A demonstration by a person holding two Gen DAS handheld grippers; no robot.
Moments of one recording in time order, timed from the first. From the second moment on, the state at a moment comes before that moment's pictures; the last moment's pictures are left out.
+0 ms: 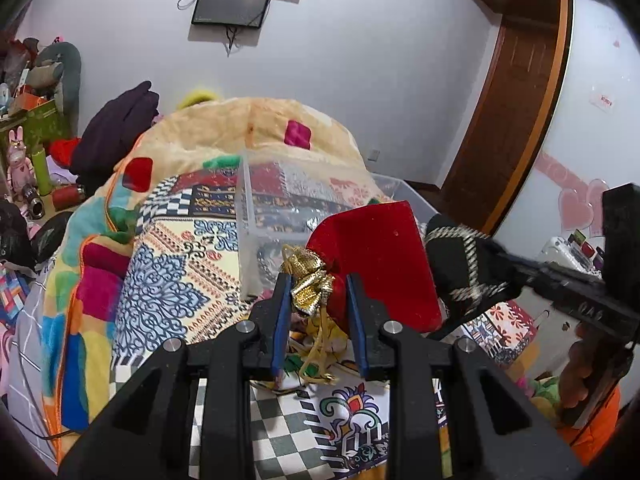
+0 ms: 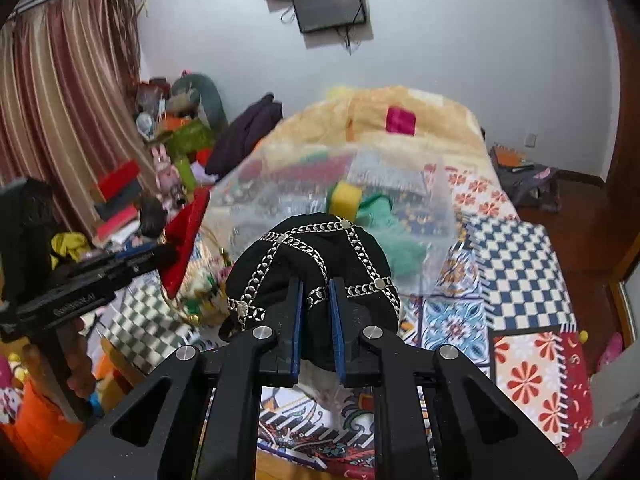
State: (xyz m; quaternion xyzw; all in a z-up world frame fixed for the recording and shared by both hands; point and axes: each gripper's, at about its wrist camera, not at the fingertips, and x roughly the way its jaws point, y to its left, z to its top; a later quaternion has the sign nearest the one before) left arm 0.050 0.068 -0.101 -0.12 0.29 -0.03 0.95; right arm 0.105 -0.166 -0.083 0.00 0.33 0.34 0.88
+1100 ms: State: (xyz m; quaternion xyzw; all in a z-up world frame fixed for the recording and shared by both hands) left arm 0.176 0.051 -0.088 -0.04 0.33 0.01 0.94; right arm 0.187 -0.136 -0.081 0.02 0.33 0.27 0.91
